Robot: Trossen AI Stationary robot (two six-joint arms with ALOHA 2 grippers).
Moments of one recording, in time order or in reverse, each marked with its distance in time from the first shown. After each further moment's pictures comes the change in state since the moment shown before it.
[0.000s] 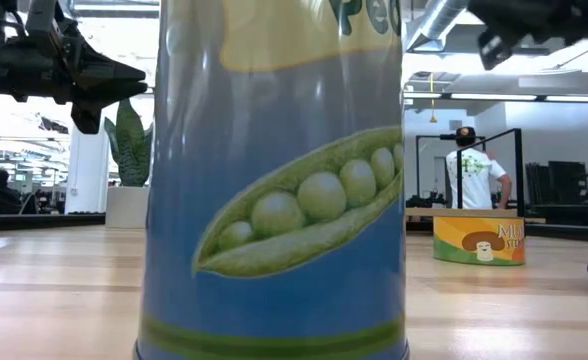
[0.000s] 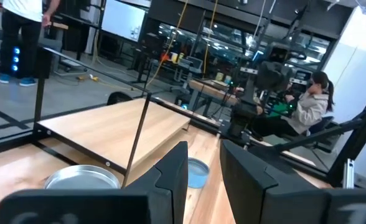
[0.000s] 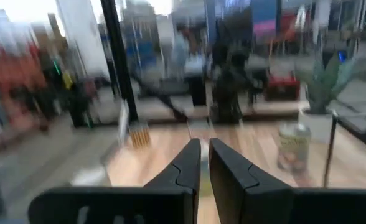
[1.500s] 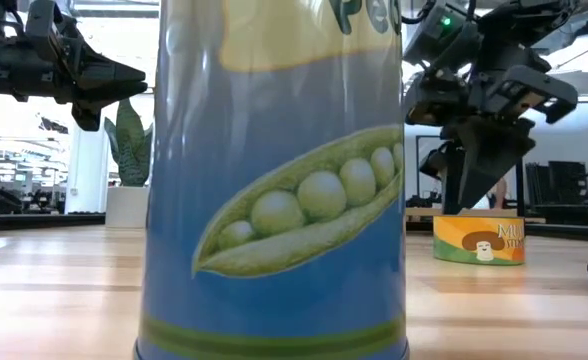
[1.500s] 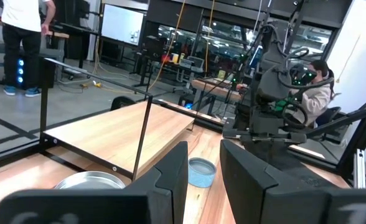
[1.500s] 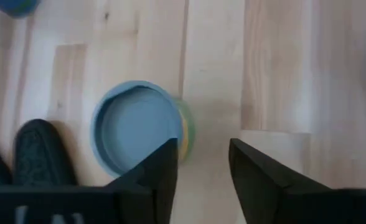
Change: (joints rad) left arm 0.000 0.000 0.000 0.000 0.000 0.068; right arm -0.015 0.976 0.336 -0.380 -0.207 0.039
